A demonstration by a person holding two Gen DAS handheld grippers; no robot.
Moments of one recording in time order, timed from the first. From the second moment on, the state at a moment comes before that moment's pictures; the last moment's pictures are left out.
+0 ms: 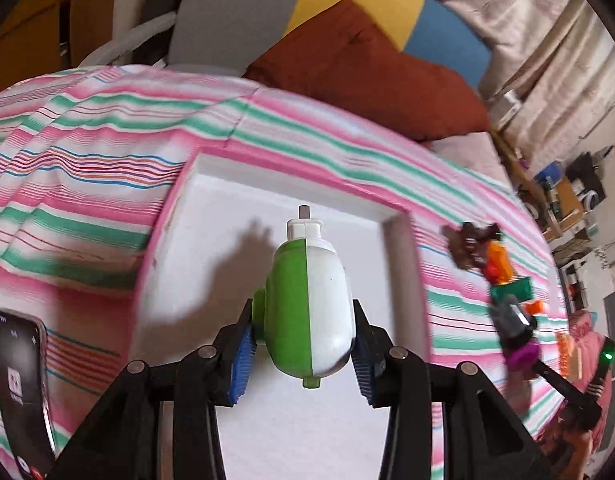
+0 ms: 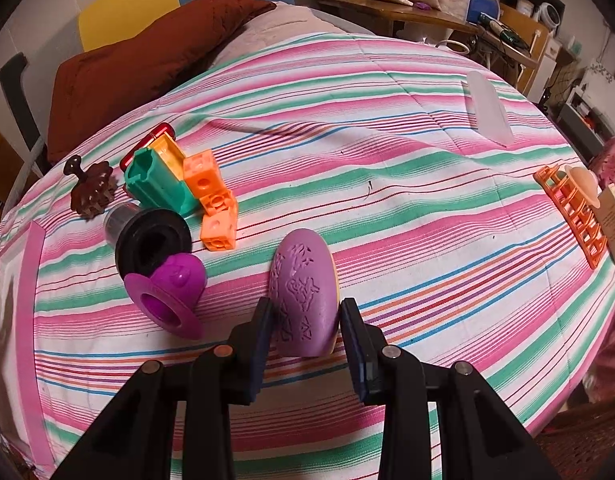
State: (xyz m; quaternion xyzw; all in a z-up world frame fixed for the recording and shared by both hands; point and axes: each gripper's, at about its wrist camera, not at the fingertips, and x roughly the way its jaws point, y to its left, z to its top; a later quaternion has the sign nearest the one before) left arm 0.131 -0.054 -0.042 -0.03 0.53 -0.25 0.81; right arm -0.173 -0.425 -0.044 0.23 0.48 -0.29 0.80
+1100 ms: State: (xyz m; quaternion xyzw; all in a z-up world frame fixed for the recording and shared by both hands) left arm 0.062 0.013 -0.023 -0.11 0.49 -0.23 0.83; right arm -0.175 -0.426 -0.043 0.23 0.48 -0.29 0.80
